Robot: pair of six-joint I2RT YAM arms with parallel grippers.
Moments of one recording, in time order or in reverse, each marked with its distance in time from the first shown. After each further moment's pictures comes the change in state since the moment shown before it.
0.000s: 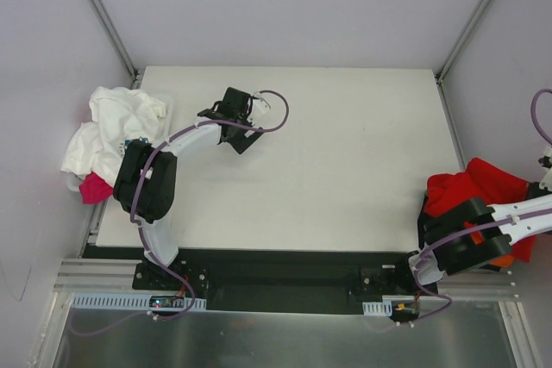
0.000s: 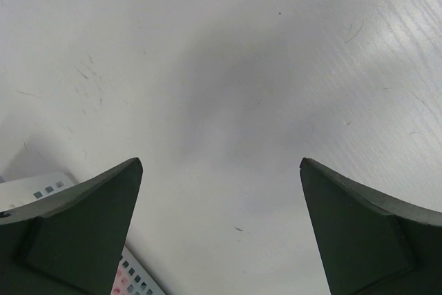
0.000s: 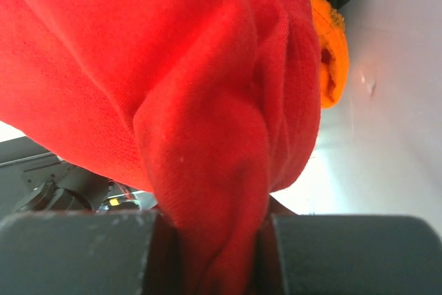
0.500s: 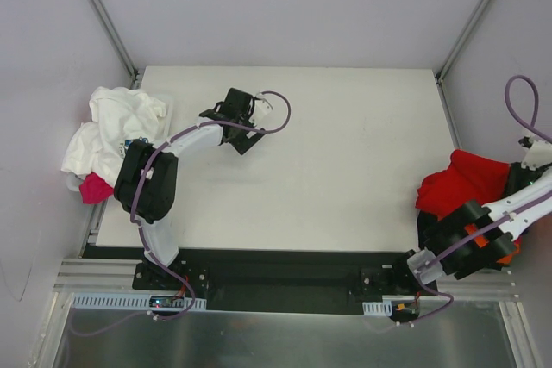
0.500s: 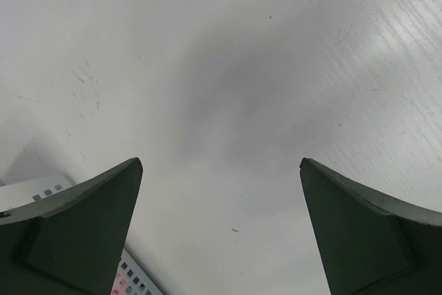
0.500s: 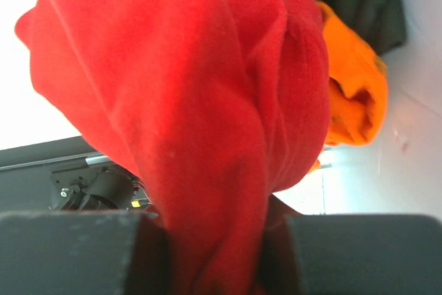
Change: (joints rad) left arm -0.016 0.002 0.000 0.000 0.000 0.000; right arm 0.187 0.013 0.031 -0.013 0.043 0.157
